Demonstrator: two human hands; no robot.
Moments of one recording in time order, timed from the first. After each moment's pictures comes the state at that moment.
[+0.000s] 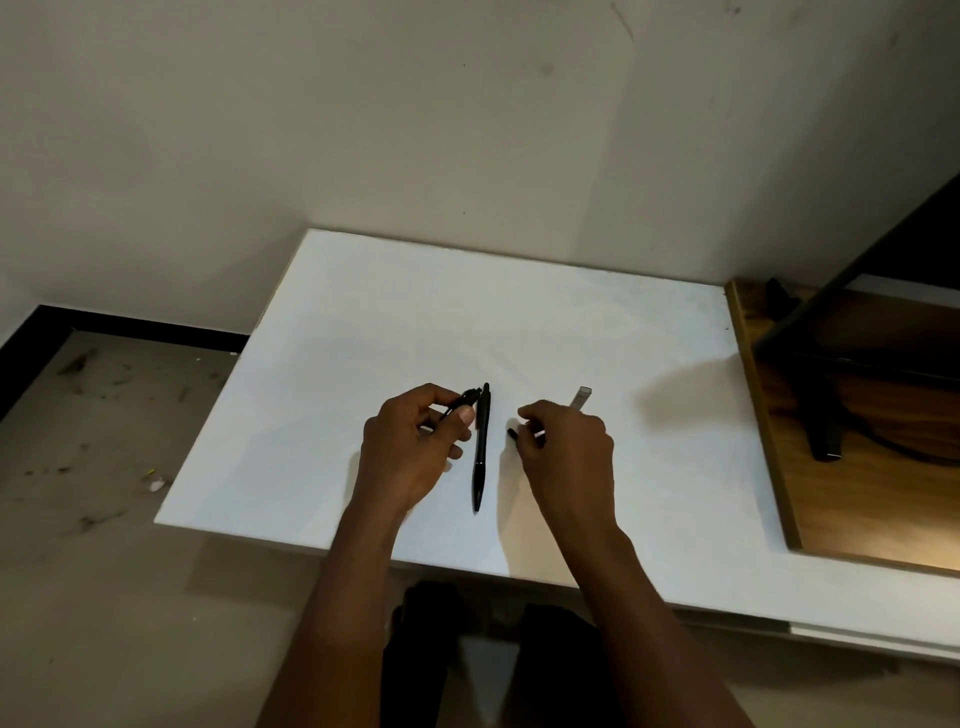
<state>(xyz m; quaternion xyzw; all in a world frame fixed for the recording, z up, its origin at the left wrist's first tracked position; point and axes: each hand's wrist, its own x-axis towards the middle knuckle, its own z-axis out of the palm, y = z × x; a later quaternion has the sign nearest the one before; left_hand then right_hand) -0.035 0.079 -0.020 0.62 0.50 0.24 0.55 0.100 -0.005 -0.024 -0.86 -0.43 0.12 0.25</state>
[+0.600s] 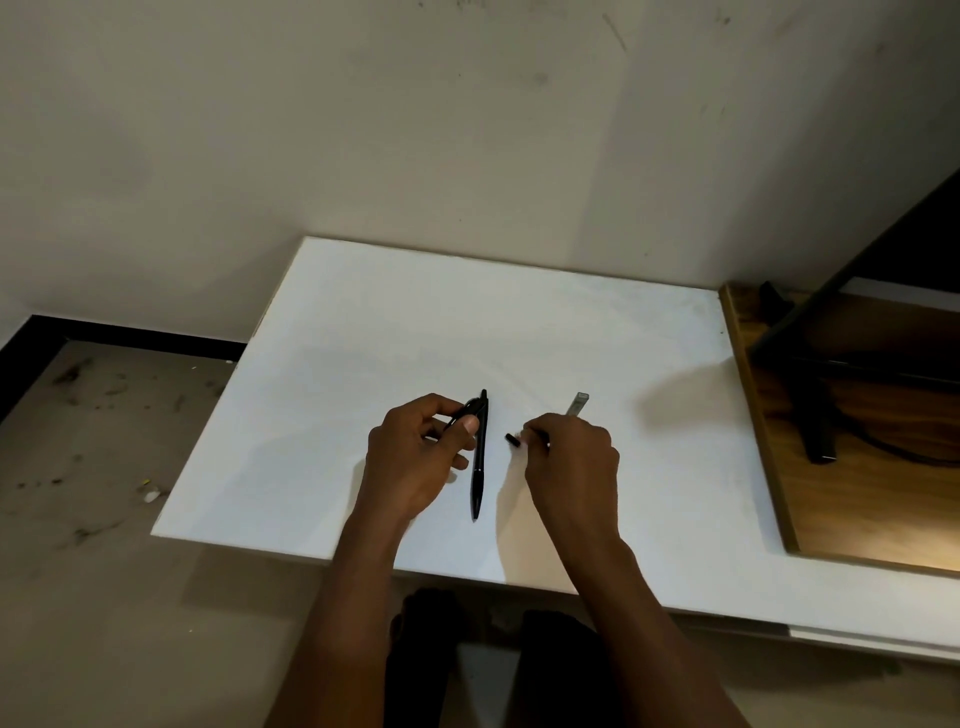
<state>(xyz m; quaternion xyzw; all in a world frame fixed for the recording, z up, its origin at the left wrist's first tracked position) -0.031 0.078 -0.022 0.61 0.49 0.23 0.57 0.099 -0.008 -0.020 -0.89 -0.39 0.11 0.21</state>
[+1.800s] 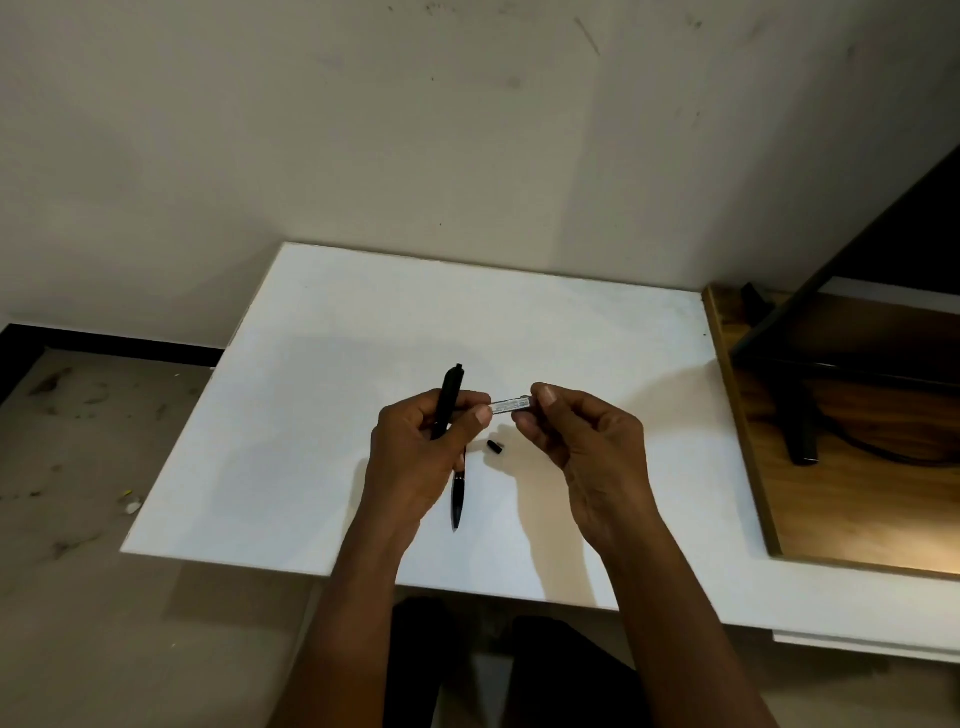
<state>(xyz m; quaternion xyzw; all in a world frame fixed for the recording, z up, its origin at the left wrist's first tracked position) -0.006 0.071 -0.018 0.57 0.44 0.31 0.62 0.135 -0.017 -0.009 -0.55 -0.08 0.42 0.71</state>
